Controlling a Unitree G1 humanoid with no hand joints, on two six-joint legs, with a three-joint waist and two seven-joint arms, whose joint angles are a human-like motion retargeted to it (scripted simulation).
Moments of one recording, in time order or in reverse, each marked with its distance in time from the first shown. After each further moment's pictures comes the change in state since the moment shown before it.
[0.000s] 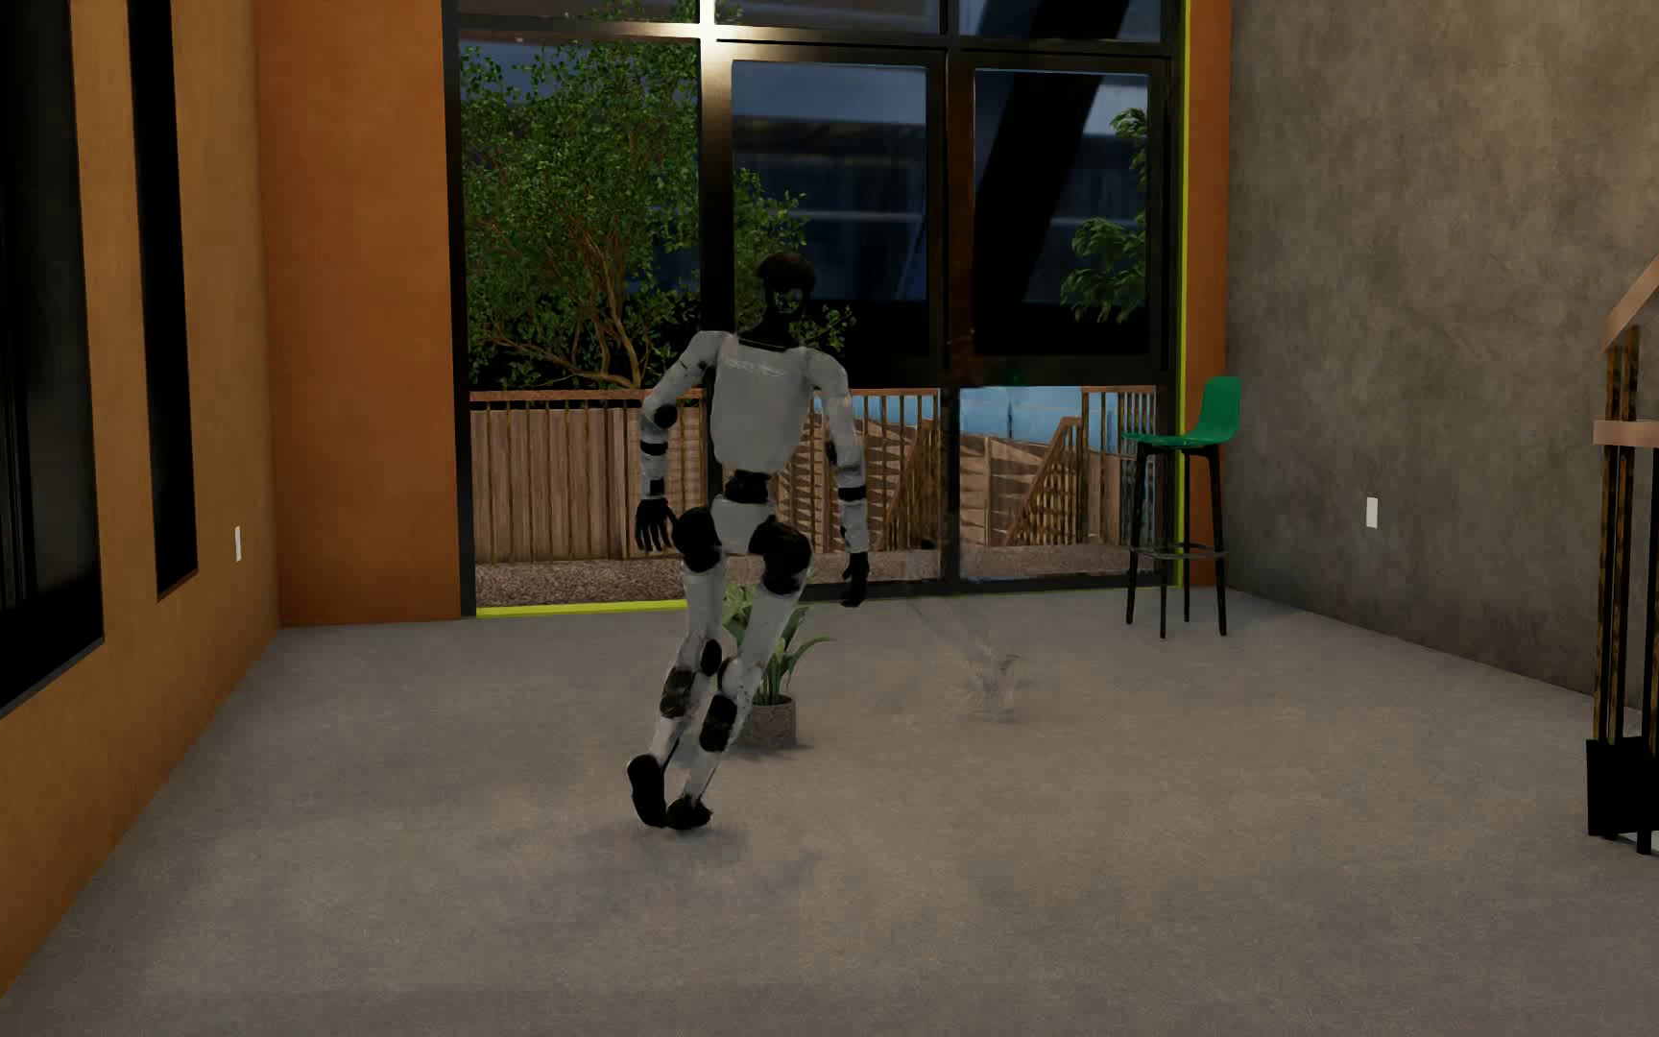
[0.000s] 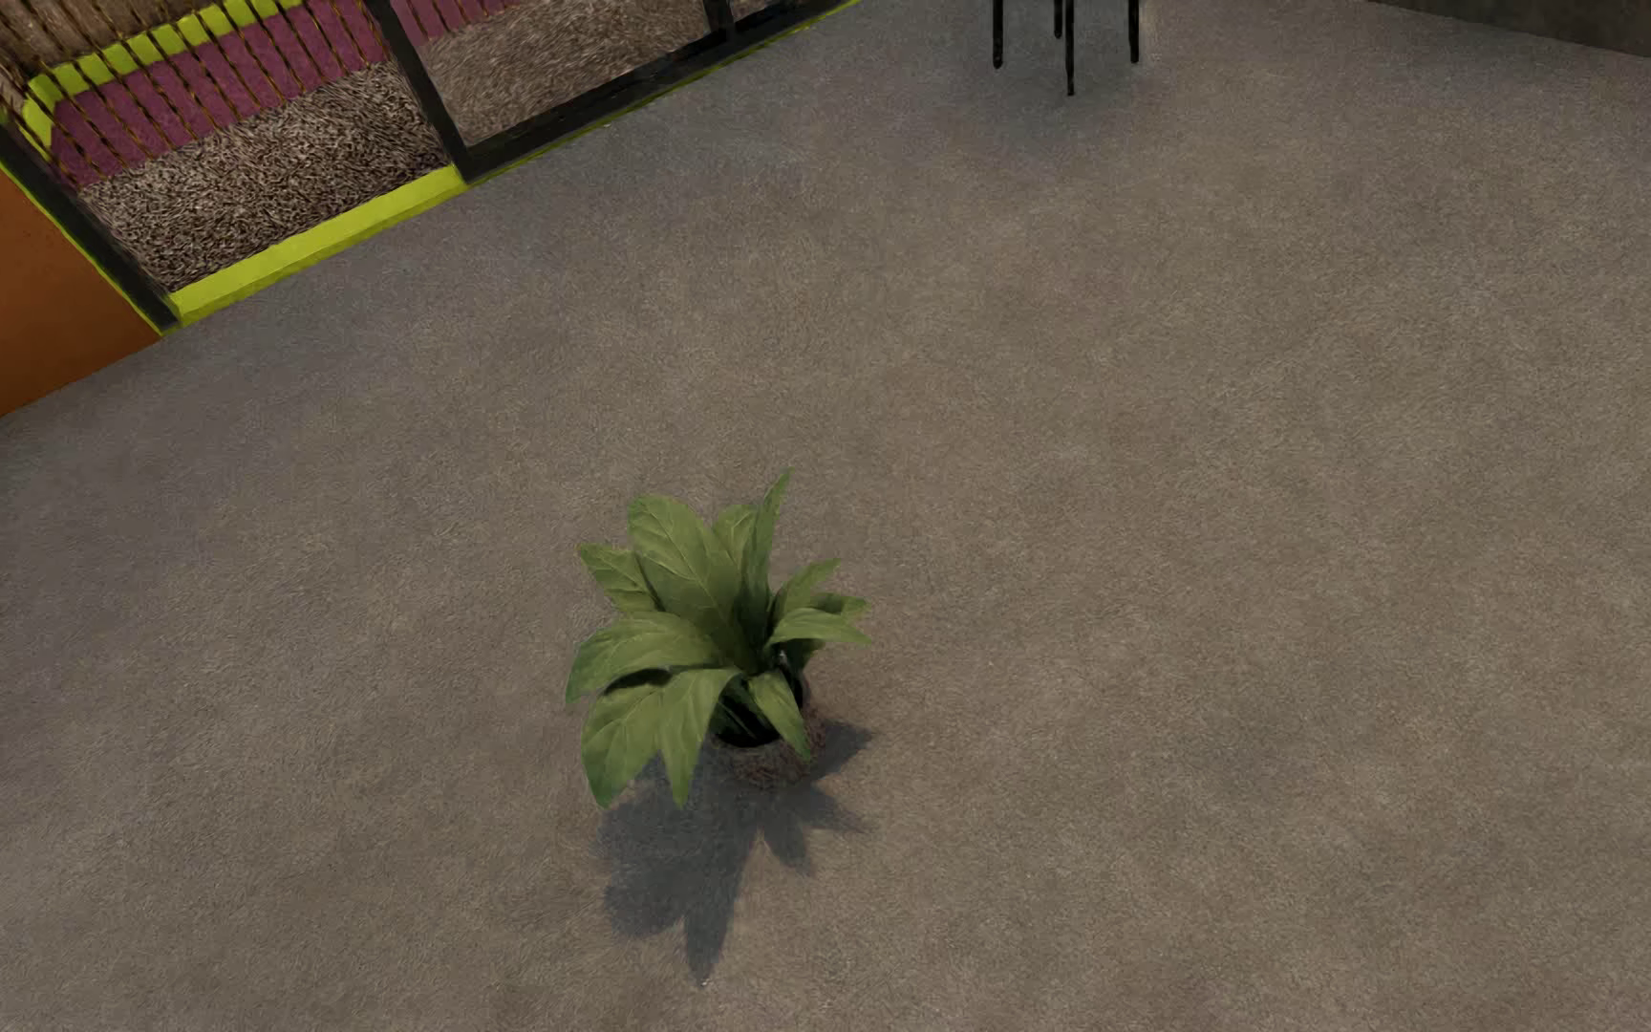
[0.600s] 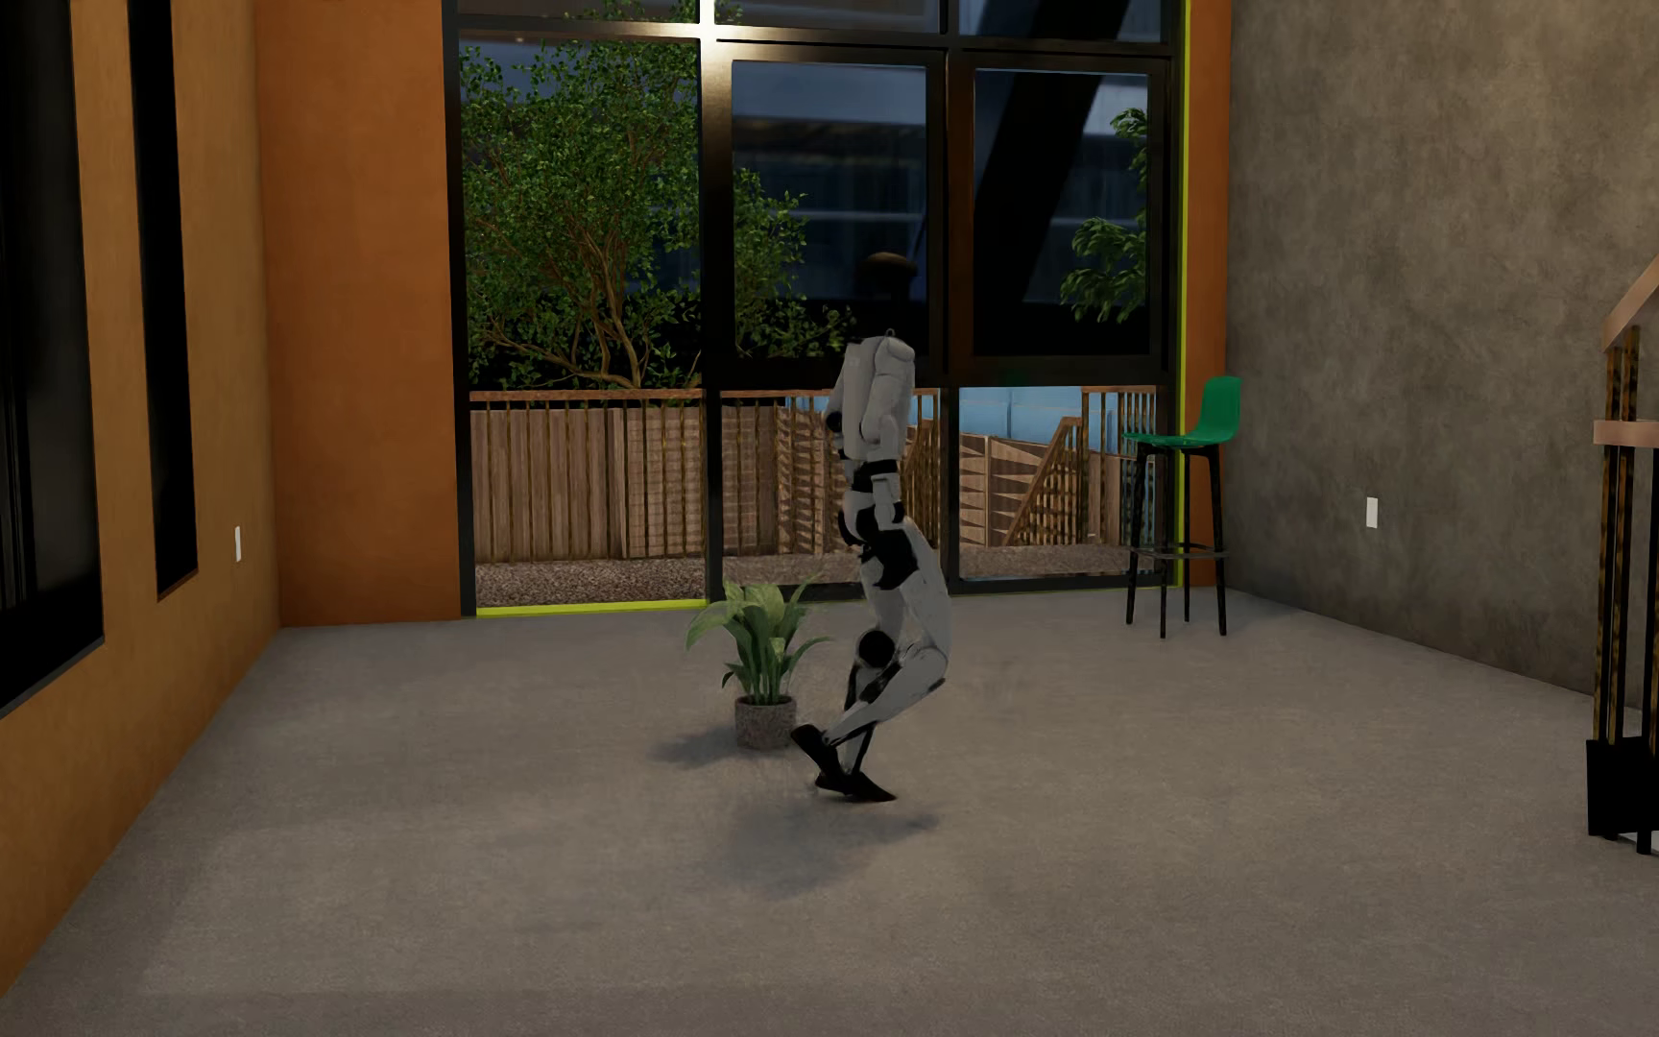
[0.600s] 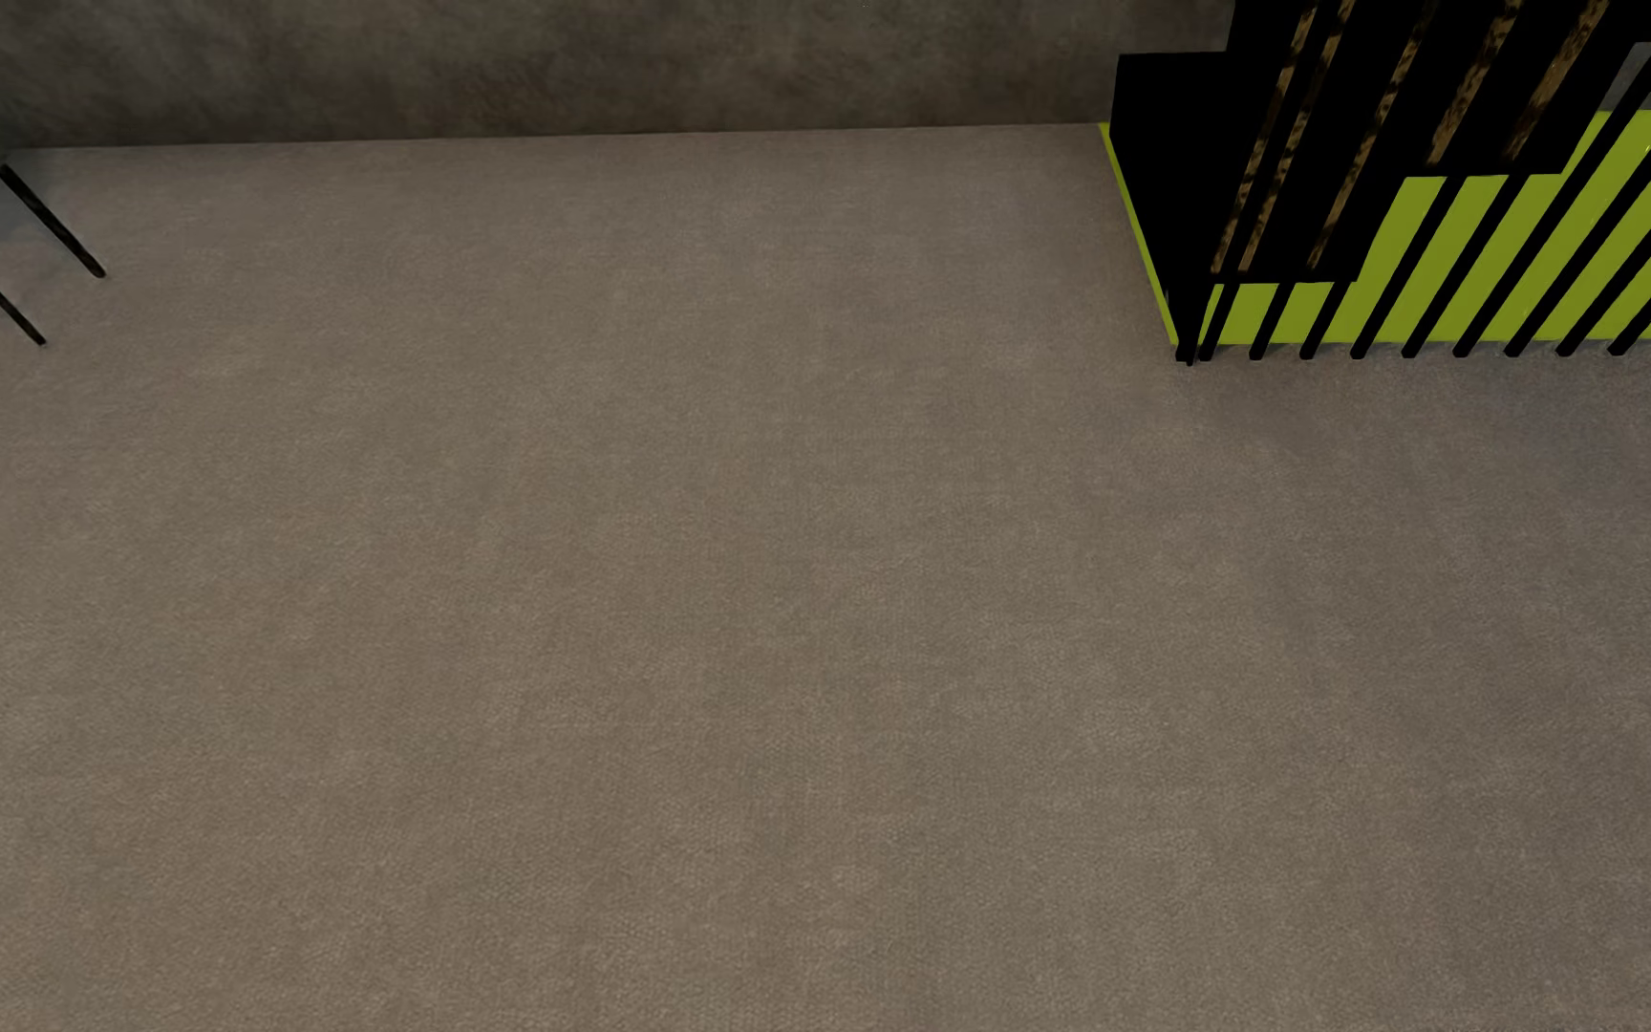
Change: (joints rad) body -0.016 -0.515 -0.012 -0.162 -0.221 -0.067 0.000 0.000 -0.071 -0.553 1.073 -0.049 0.052 -0.270 0.025 -0.010 0.035 0.000 0.000 0.029 0.066 0.028 0.066 0.000 0.000 0.000 0.000 0.000 0.000
